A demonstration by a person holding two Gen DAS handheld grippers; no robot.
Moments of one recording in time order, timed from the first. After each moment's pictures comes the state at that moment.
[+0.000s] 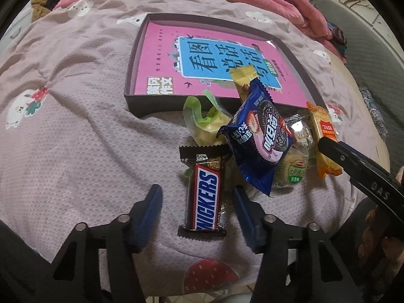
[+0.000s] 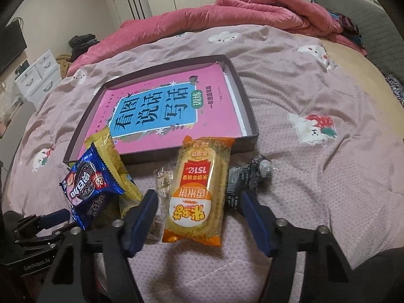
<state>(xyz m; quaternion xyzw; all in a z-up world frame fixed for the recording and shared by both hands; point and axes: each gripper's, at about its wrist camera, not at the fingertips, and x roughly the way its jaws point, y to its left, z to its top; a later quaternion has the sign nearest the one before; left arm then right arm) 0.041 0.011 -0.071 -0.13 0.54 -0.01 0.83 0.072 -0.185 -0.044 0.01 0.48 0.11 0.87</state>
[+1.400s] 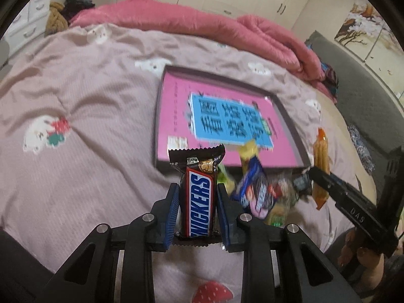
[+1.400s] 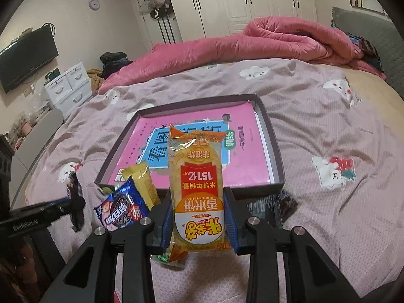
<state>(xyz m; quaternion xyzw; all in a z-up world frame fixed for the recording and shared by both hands) 0.038 0.053 -0.020 -0.18 0.44 0.00 0.88 0.076 -0.177 -0.012 0.02 0.40 0.19 0.90</state>
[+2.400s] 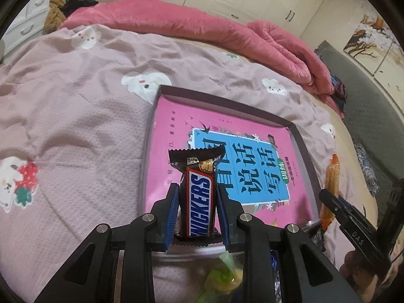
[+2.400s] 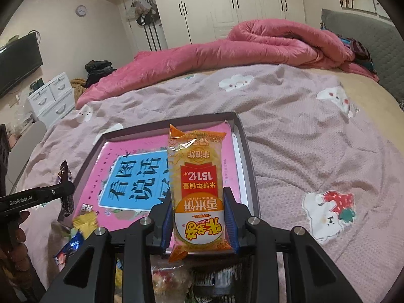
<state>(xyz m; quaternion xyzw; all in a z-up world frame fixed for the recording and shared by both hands) 0.141 0.065 -0.040 -0.20 0.44 0.01 0.88 0.157 -0.192 -0.033 0.02 0.39 0.15 0.91</state>
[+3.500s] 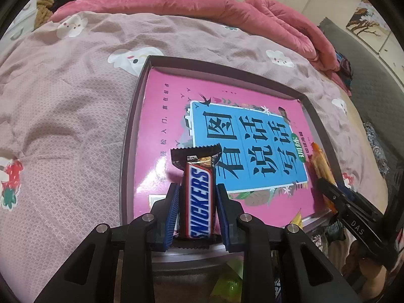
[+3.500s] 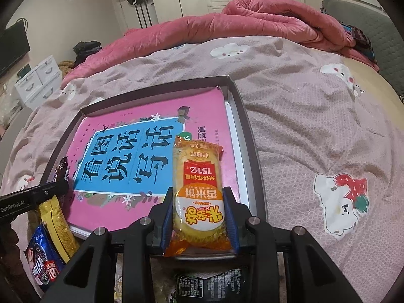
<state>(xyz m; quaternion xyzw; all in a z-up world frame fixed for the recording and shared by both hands) 0.156 0.051 -0.070 -0.16 0.49 0.00 0.86 0.171 -0.187 -0.069 0.00 0.44 0.13 0.89</state>
